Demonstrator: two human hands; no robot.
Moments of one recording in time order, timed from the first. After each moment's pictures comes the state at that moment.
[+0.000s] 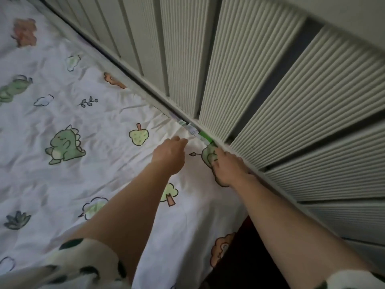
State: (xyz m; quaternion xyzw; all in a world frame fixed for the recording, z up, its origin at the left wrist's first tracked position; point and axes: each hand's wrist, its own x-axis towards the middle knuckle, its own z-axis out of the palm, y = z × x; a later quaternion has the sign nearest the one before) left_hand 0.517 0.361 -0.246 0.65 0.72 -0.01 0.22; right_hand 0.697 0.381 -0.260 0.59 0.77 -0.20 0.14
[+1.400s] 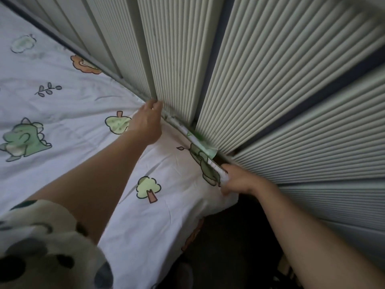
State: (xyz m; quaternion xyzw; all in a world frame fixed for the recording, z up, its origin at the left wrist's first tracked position) left_hand 0.565 0.438 -0.278 0.68 0.71 0.03 0.19; right_hand 0.837 0.372 -0.283 0.60 0.62 -0.48 0.17
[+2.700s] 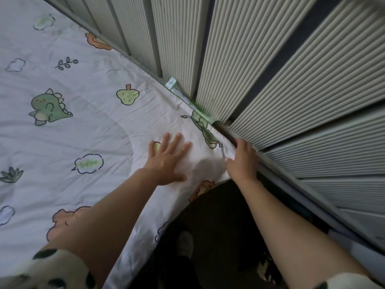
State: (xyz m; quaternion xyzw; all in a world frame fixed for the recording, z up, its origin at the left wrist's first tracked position) left_hand 0.616 0.249 -0.278 0.75 0.59 -0.13 0.27; right_hand 0.844 0.275 -0.286 0.76 0.62 -0.19 -0.05
